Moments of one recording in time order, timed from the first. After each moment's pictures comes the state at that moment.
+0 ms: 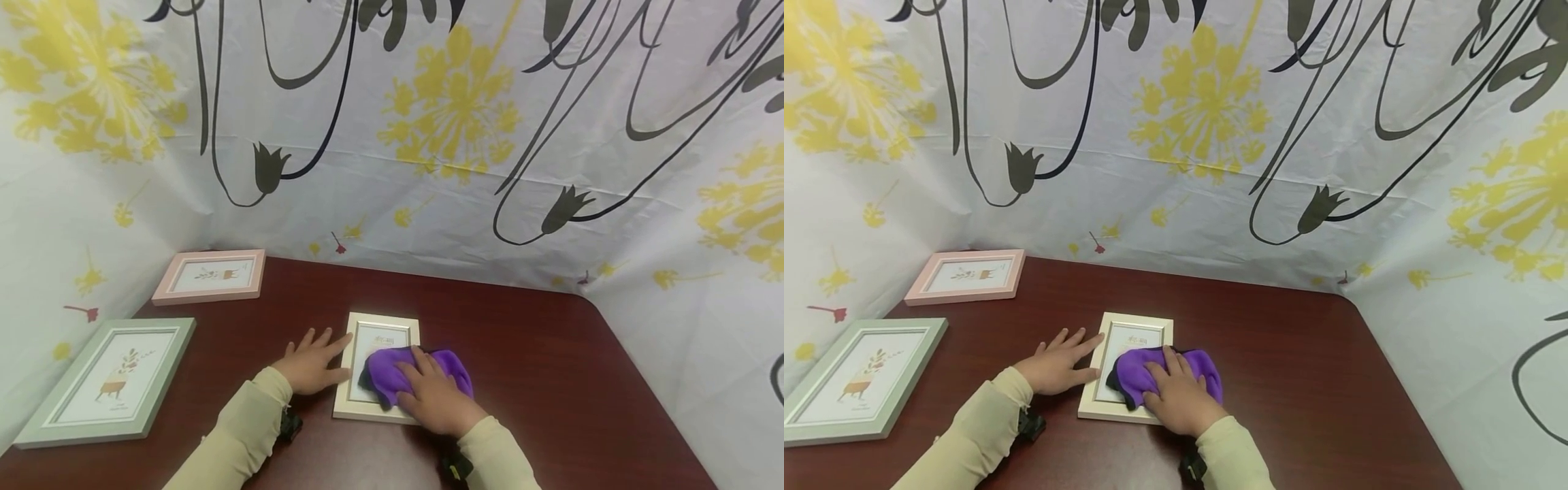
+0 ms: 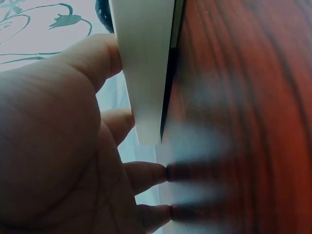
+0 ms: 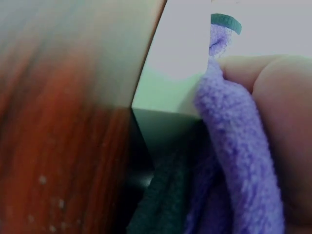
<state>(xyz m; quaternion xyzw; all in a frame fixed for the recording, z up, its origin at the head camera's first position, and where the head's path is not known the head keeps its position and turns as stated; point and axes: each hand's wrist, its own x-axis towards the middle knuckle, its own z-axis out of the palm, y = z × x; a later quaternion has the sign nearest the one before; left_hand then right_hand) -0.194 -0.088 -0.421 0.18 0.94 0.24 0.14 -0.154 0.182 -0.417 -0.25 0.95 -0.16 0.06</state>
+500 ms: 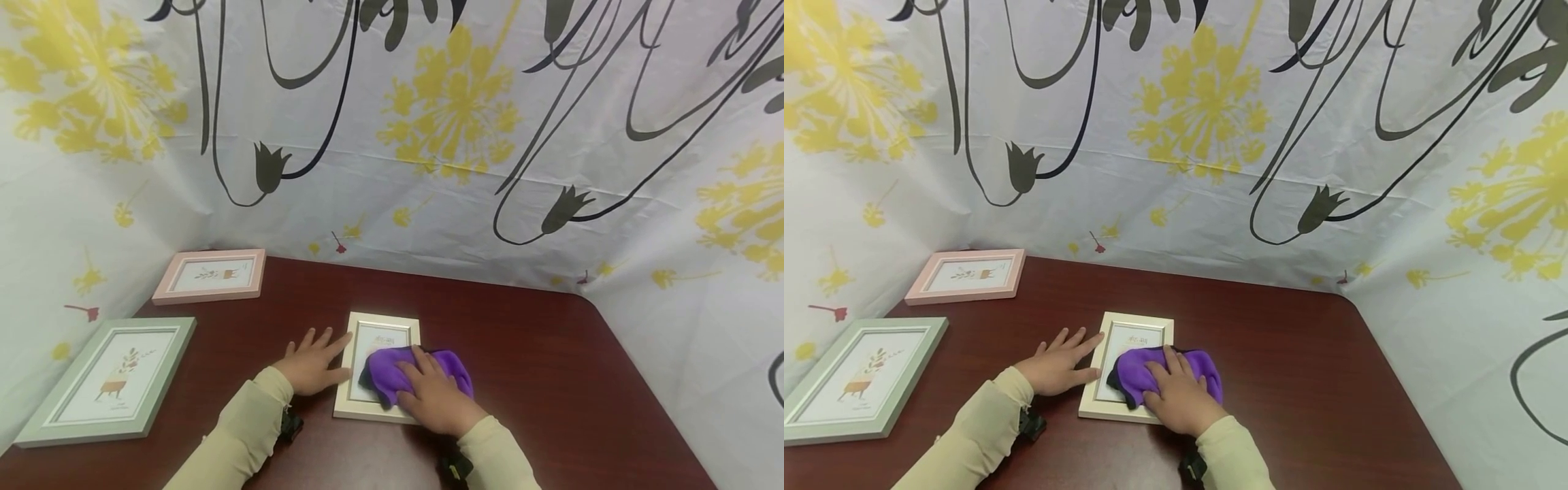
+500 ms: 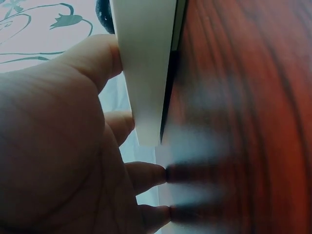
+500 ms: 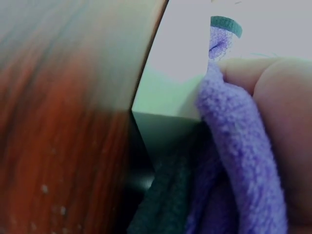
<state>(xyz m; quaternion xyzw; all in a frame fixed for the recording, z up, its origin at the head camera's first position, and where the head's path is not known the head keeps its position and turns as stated) -0.193 -0.089 -0.422 0.18 0.94 0.24 0.14 -0.153 0.180 -0.418 -0.23 0.96 -0.17 0.06</state>
